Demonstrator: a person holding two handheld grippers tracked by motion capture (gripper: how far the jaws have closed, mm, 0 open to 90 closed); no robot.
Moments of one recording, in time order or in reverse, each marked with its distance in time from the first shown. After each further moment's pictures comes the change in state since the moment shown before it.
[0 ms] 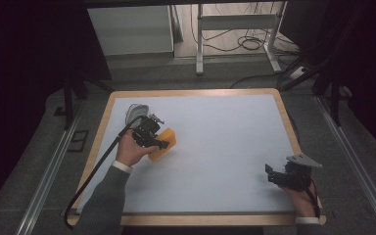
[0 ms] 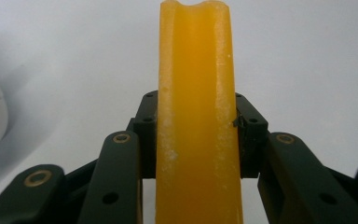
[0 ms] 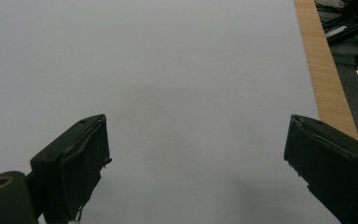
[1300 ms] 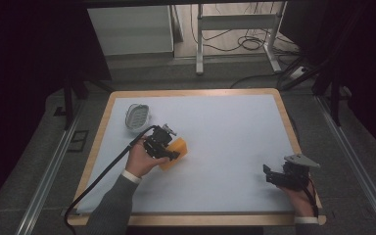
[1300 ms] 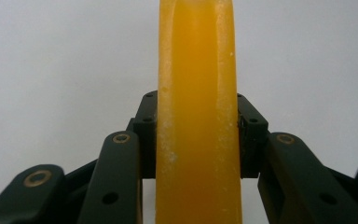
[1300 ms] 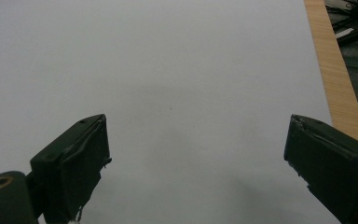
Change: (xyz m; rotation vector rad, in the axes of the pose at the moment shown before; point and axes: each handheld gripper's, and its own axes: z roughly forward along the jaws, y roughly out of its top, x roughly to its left) left arm -0.042 -0.003 0.015 0.017 -0.036 0.074; right arm 0.005 0.001 0.001 0.001 0.018 -0.014
